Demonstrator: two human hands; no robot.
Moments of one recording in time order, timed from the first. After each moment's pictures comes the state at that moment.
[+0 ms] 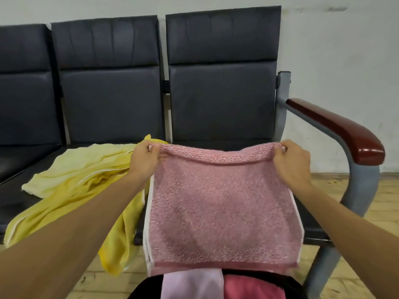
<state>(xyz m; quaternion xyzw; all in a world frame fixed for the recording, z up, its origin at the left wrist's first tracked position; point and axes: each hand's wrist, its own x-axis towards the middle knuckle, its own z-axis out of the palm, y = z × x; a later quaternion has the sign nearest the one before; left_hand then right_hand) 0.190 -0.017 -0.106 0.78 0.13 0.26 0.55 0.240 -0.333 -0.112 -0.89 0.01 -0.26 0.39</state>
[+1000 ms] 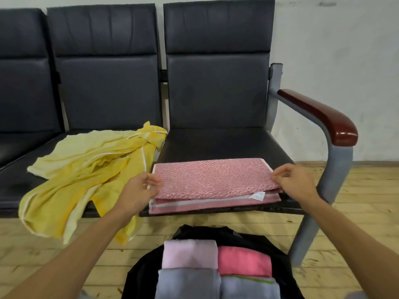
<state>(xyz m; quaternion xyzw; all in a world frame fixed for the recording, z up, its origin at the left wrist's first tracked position) 0.083 -0.015 -0.173 0.85 0.11 0.14 0.49 0.183 -0.383 -0.173 -0.91 0.02 -0.11 0.40</state>
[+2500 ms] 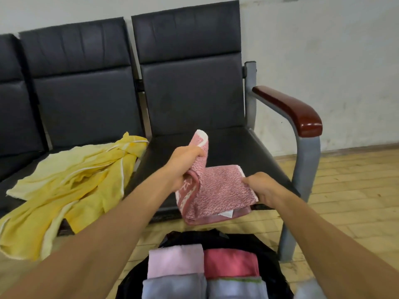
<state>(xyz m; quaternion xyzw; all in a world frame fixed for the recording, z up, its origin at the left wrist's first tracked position) 0.143 -0.189 -0.087 0.75 0.15 -0.04 0.64 0.187 -0.377 -0.174 -0.81 0.13 0.15 0.56</state>
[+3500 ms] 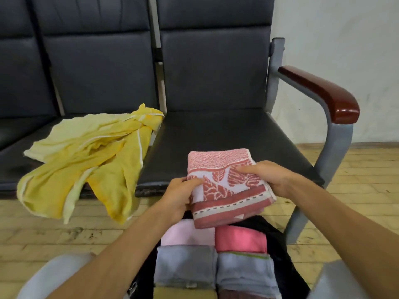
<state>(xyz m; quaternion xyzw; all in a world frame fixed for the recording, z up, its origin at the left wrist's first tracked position) 0.072 -0.131 -0.182 0.63 0.23 -0.08 0.74 0.148 -0.344 -0.151 -0.76 0.03 0.29 0.58</state>
